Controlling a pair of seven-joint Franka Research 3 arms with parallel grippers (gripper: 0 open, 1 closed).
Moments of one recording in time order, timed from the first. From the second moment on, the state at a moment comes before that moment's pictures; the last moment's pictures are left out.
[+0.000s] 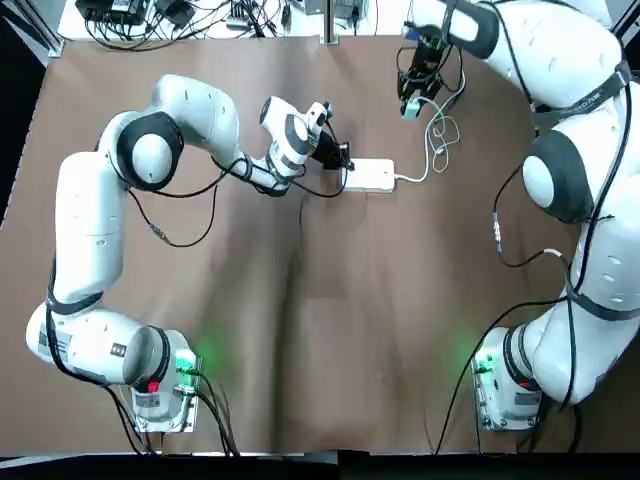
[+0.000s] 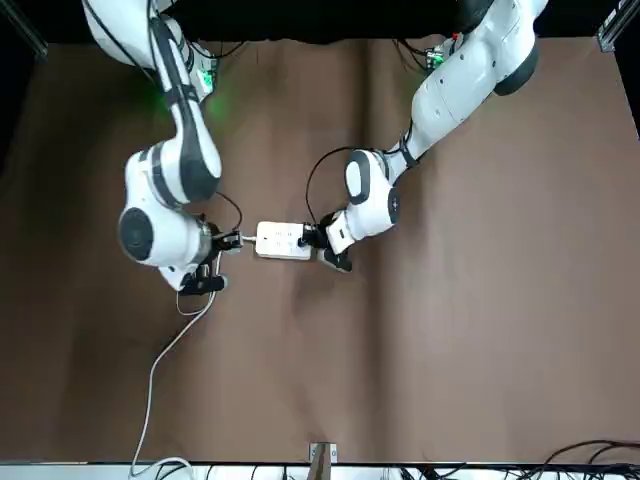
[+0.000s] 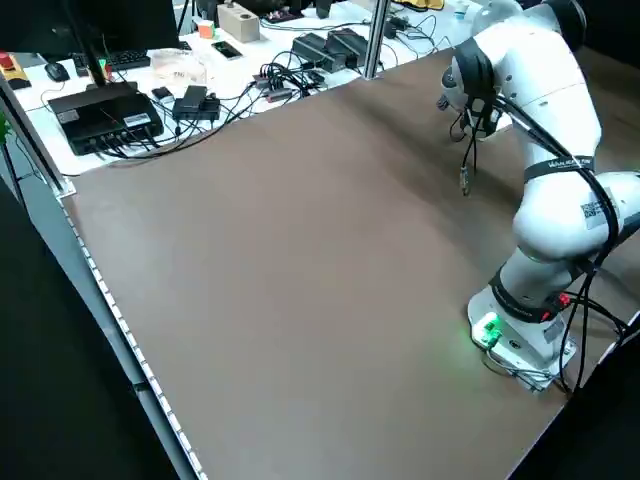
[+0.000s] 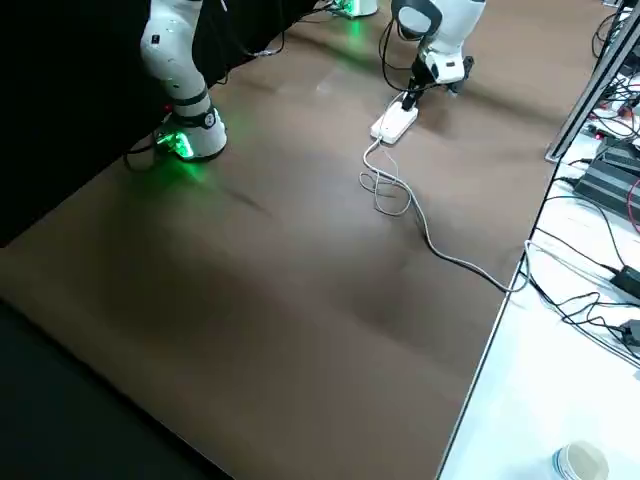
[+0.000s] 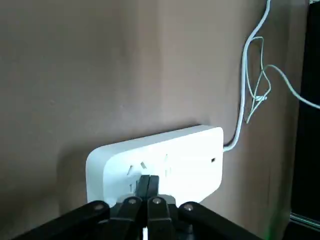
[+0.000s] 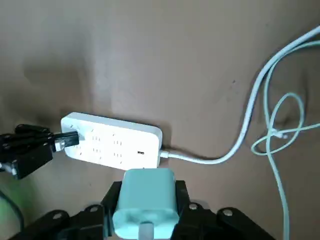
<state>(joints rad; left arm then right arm) -0.24 0.95 -0.69 -1.69 -0.92 2.92 0.38 0.64 0.48 -0.34 -1.61 0.43 1.81 0.09</state>
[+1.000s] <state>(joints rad) -0.24 0.95 -0.69 -1.69 -0.92 2.92 0.38 0.81 0.48 -0.34 -1.73 0.43 1.95 0.33</state>
